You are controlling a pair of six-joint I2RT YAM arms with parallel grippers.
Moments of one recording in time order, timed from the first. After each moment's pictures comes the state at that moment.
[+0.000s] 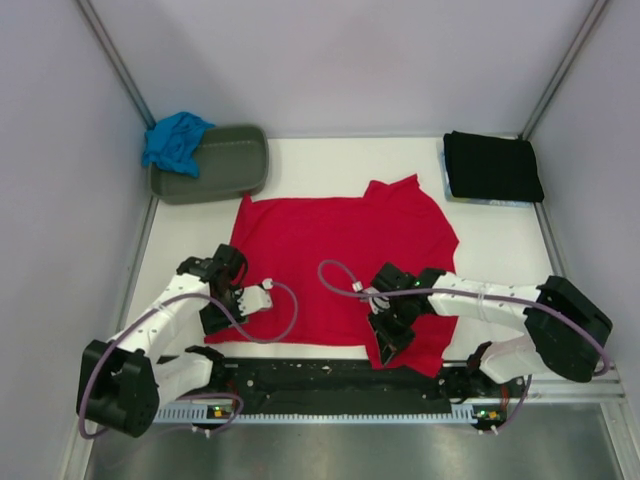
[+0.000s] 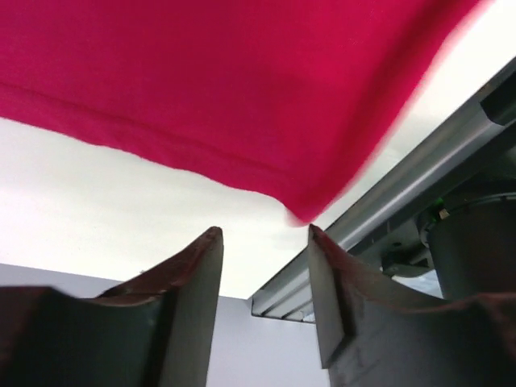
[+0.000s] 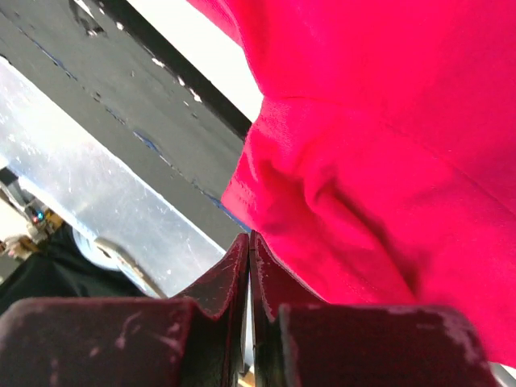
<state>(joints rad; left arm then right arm) -0.30 1.09 0.63 -1.09 -0.10 0.90 0.91 1.35 0.68 -0.68 -0.49 0.42</state>
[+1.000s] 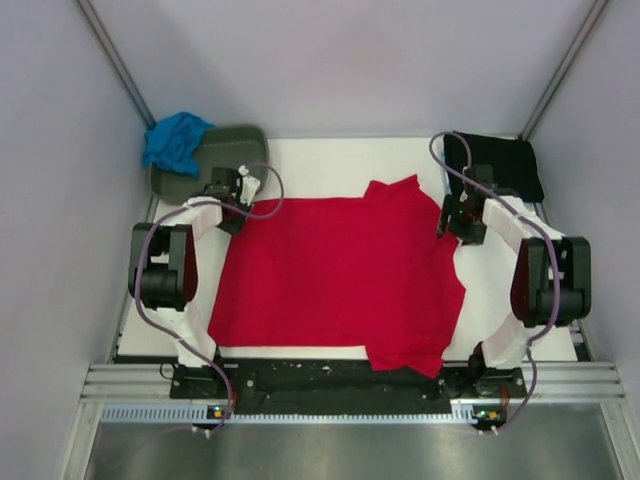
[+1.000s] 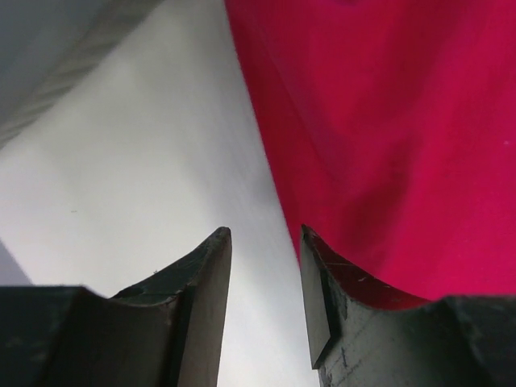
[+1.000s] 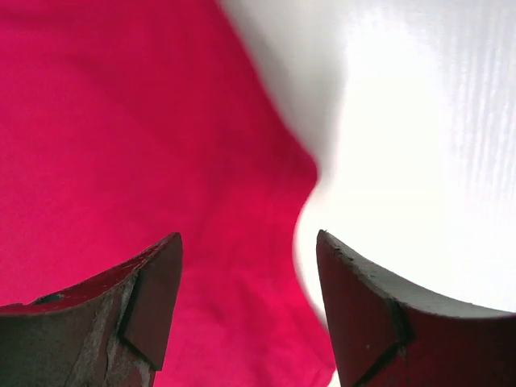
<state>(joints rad) -0.07 1.83 1.21 -0.39 -0.12 0.41 0.05 1.61 1.13 -0.62 -0.04 0.30</state>
